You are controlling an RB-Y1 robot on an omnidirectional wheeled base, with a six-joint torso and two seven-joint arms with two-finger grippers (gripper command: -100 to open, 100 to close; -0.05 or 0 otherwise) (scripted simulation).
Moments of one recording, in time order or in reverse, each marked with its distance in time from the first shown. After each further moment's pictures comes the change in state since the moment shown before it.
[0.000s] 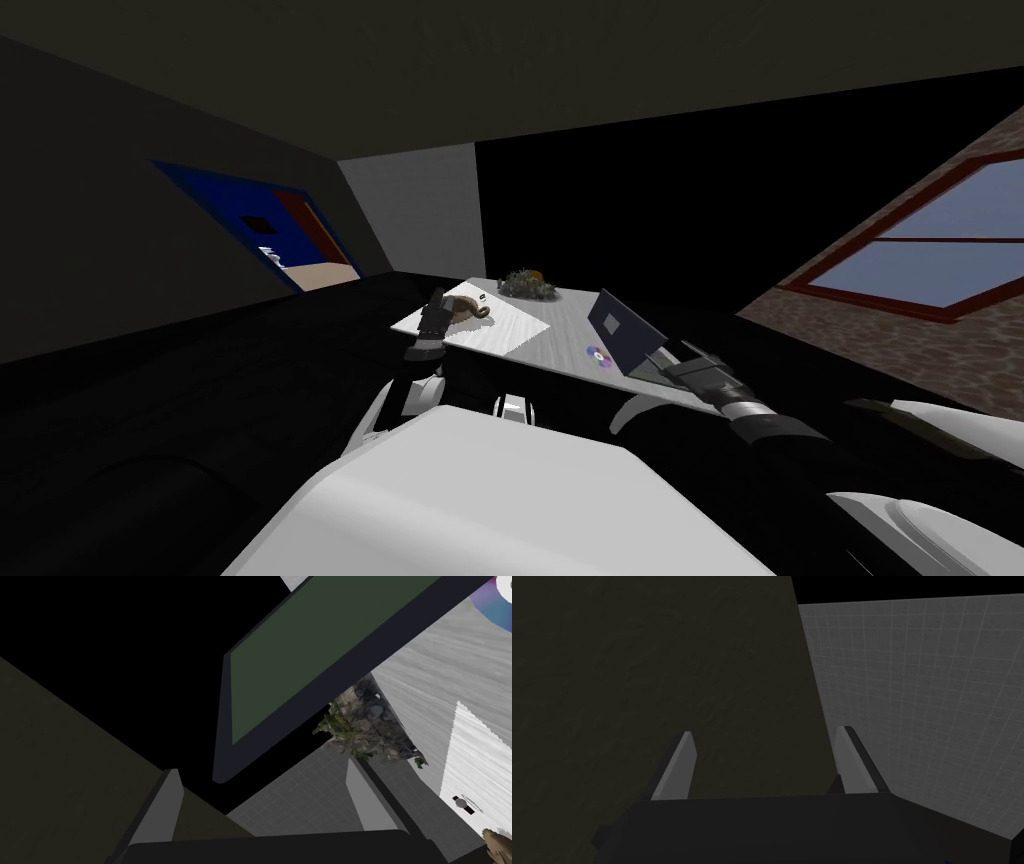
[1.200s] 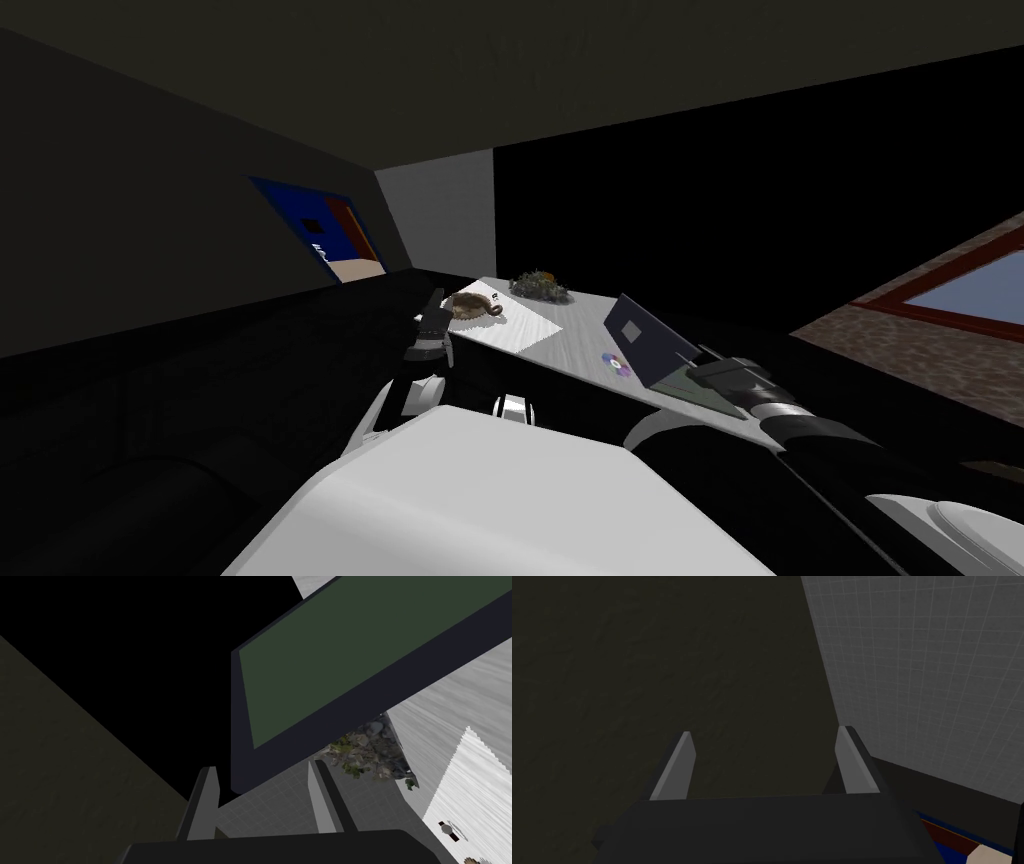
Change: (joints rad) left arm 0.000 0.000 0.000 0.000 0.000 0.000 0.000; right arm -0.015 -0.059 -0.061 0.115 0.028 0.024 0.015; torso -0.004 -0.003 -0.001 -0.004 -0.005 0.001
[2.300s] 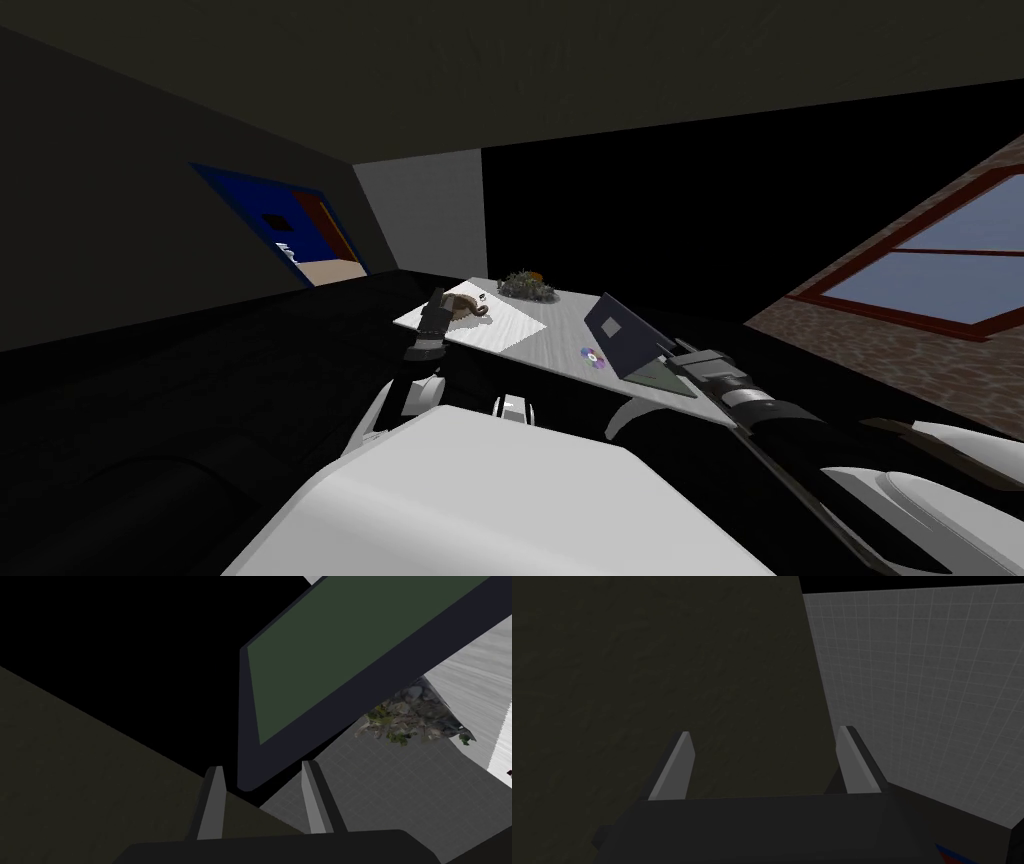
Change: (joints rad) left arm 0.000 0.000 0.000 0.000 0.000 0.000 0.000; right arm -0.053 -0.018 0.063 -0.022 -0.131 -0.027 -0.132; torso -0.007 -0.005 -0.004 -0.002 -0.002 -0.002
